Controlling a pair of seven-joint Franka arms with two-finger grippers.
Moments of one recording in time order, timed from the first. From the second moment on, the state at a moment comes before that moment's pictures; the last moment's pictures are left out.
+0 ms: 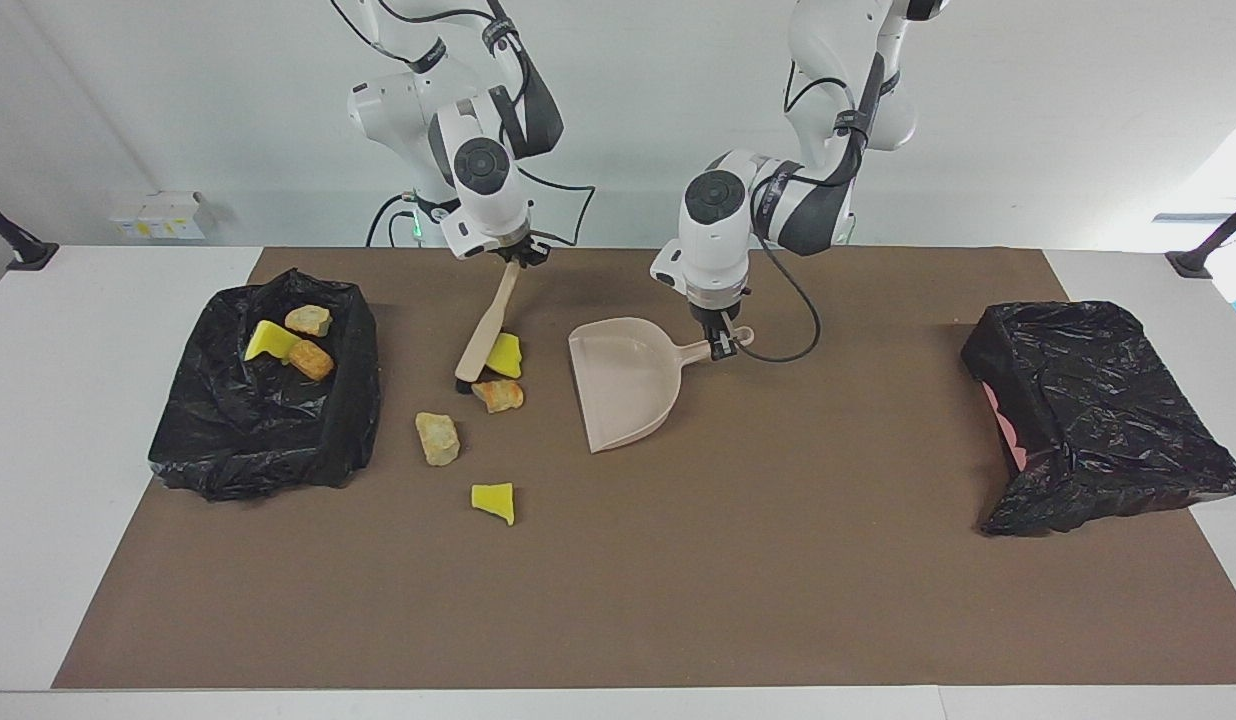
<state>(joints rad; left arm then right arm) -0.63 0.16 -0.05 -2.01 0.09 2.03 0.74 0.32 -0.18 0.14 -2.42 0.21 1.85 0.66</state>
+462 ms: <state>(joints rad) -0.66 0.15 -0.05 -2.06 0.12 2.10 0.67 0.42 -0.01 0.14 -2.23 0.30 1.81 0.56</state>
